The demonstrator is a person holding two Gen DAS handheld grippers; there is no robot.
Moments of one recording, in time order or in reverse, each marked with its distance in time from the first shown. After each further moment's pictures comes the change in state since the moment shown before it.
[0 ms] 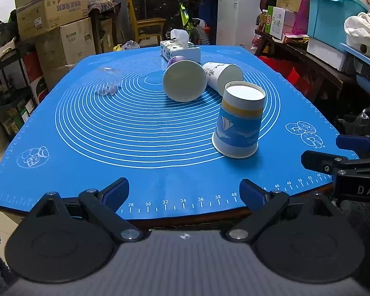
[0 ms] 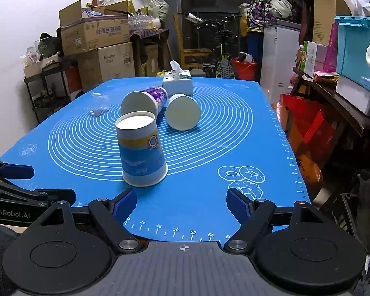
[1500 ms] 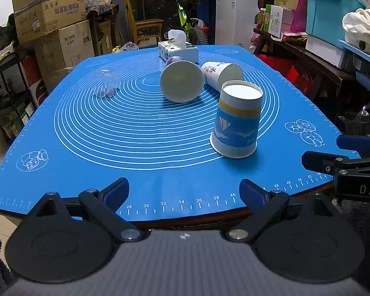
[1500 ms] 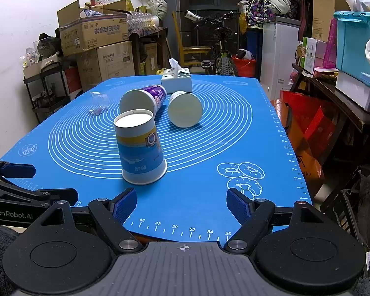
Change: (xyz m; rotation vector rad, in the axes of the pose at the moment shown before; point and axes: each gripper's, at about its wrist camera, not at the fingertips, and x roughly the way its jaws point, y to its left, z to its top) left arm 0.000 -0.002 0.000 0.015 -0.001 0.004; right arm 0.002 0.002 -0.003 0.008 0.006 0.002
